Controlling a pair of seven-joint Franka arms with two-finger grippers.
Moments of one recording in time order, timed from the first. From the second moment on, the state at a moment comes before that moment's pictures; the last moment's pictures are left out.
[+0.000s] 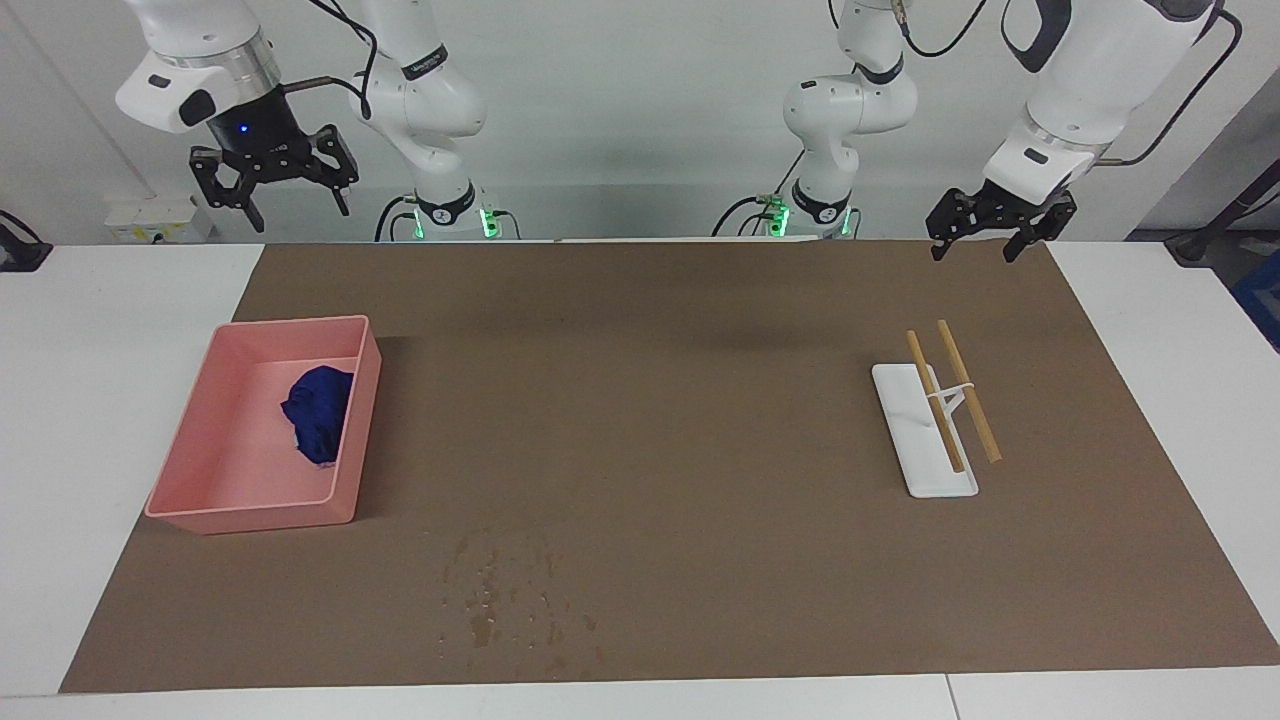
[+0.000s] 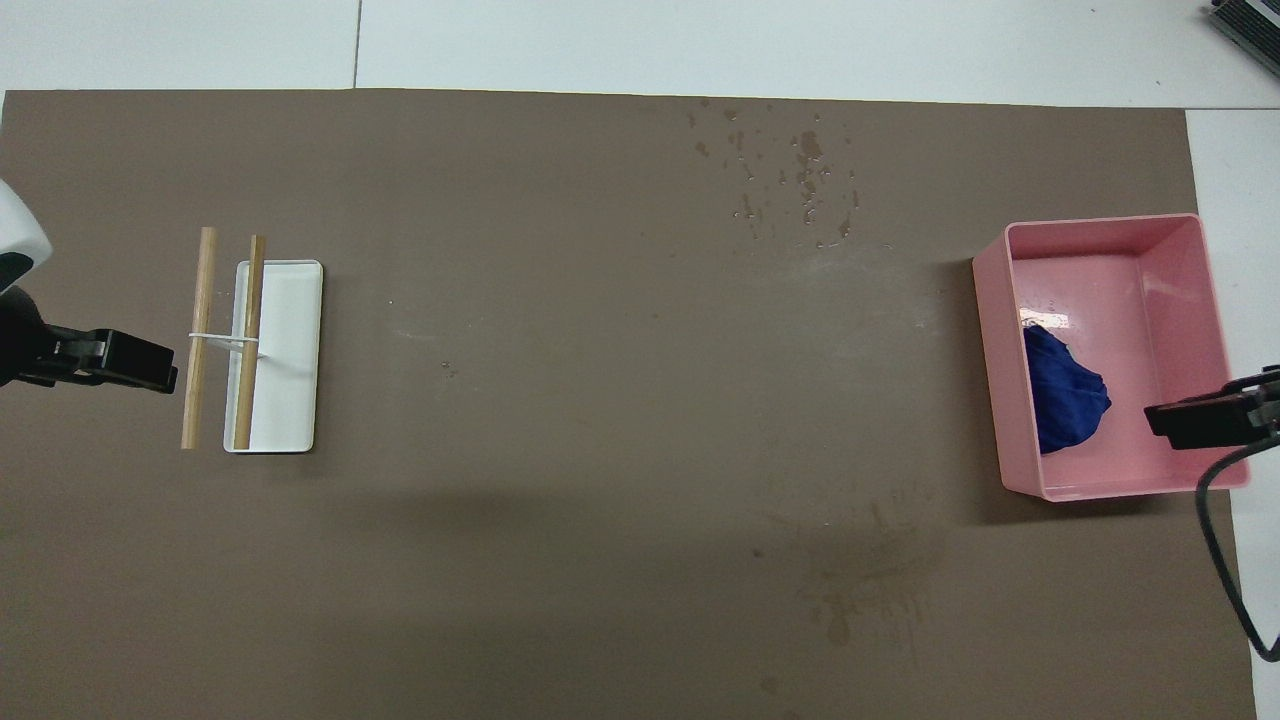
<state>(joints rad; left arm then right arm) 0.04 -0.08 -0.11 -1.67 0.00 1.52 0.05 -0.20 -0.11 0.18 -1.58 0.00 1.48 -0.31</state>
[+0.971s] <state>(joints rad) 0.04 -0.08 -0.11 -1.67 0.00 1.52 0.05 -0.06 -0.04 0.15 -1.59 0.01 1.57 -0.17</state>
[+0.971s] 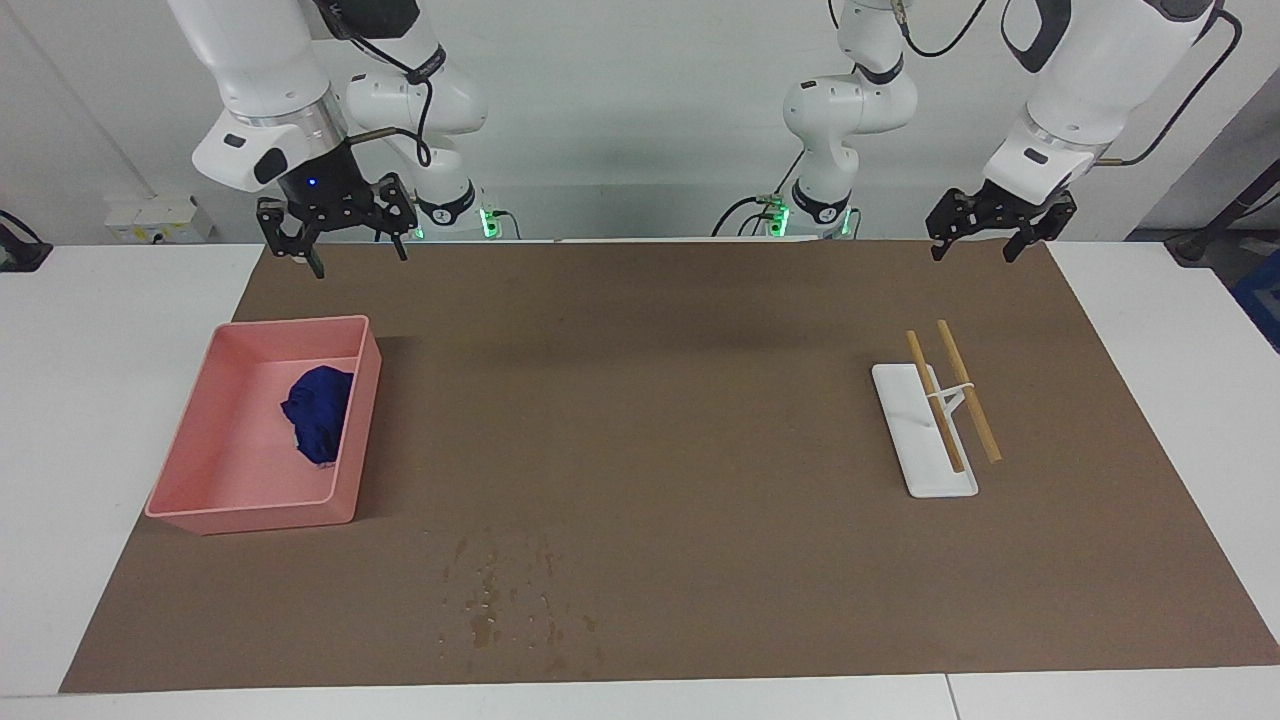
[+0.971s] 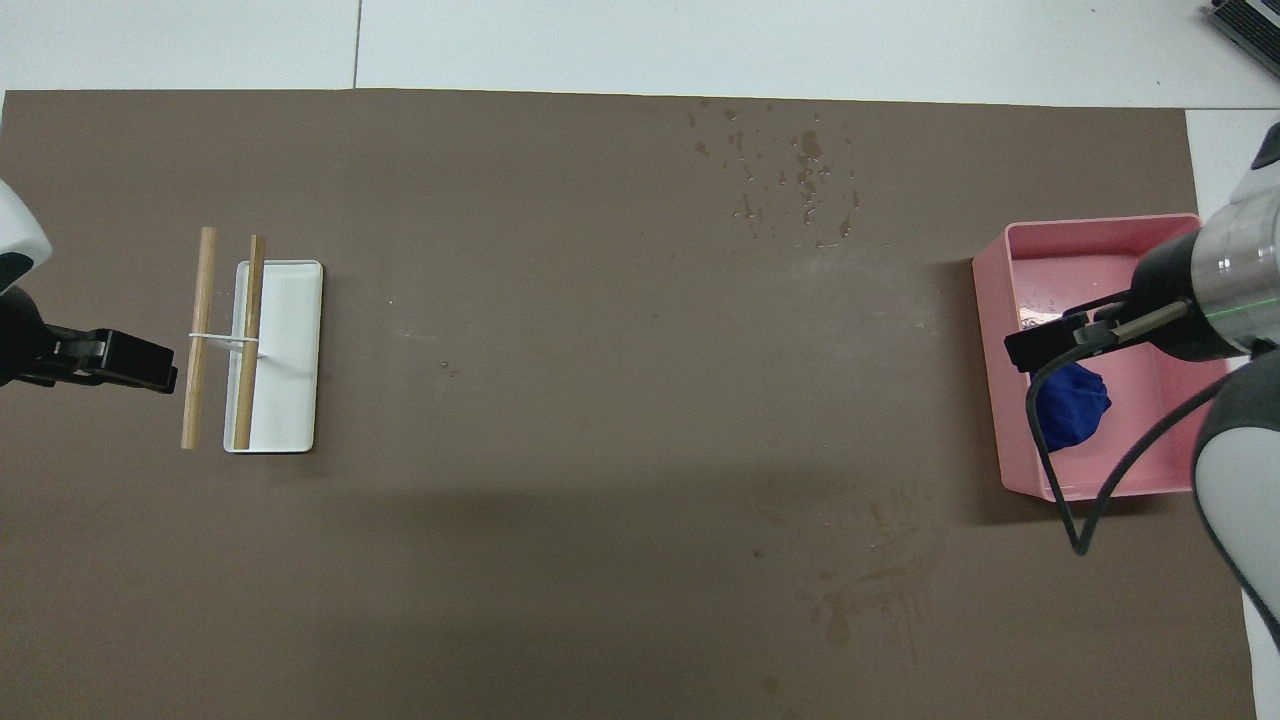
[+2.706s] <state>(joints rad) 0.04 -0.08 -0.11 -1.67 0.00 1.52 0.05 -0.04 -0.04 0.07 -1.59 0.01 1.51 -0.02</state>
